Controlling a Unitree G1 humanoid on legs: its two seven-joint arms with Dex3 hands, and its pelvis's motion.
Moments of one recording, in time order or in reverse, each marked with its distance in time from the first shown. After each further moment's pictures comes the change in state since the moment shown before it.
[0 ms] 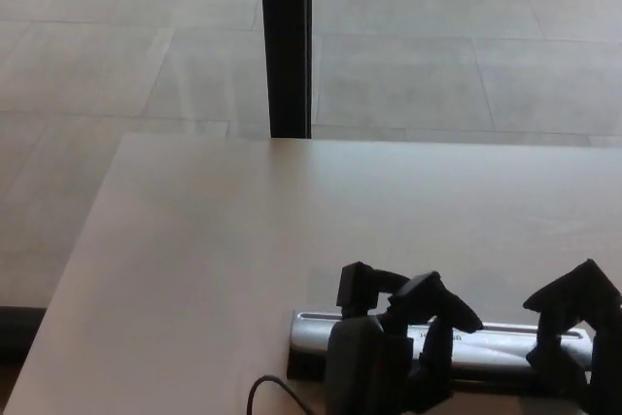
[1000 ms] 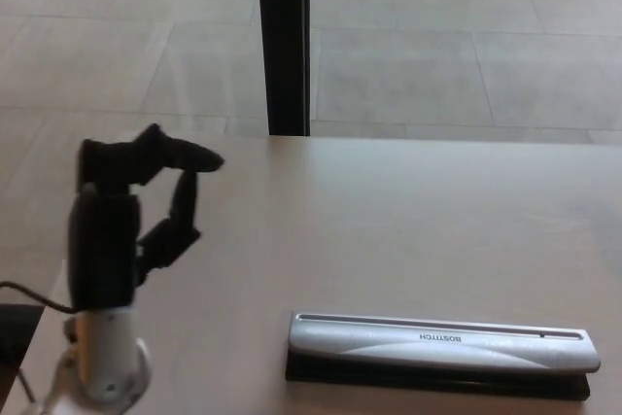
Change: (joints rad) left_arm 0.104 0.494 0.536 -0.473 -0.348 0.129 -0.363; right_arm 0.186 -0.477 -0.569 -0.398 0.352 0.257 0.322
